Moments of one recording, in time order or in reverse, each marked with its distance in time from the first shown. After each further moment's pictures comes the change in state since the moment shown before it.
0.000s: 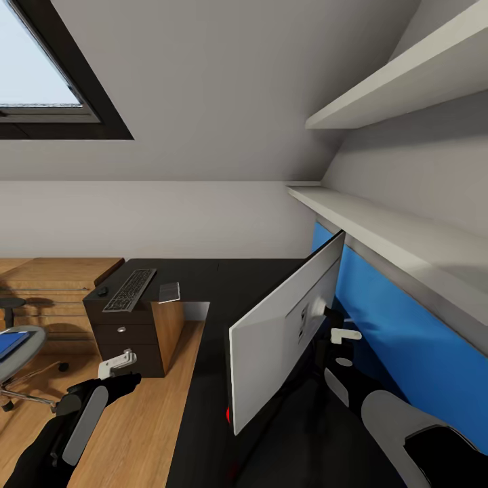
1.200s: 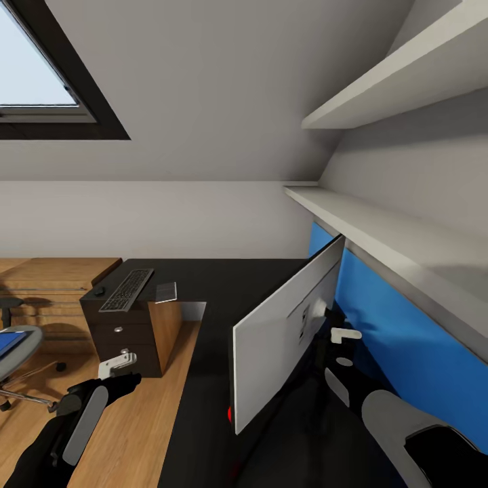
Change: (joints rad) left arm 0.000 0.000 -0.001 0.002 0.000 -0.001 0.000; right arm -0.001 -0.002 0.000 -0.001 0.009 0.000 0.003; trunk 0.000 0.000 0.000
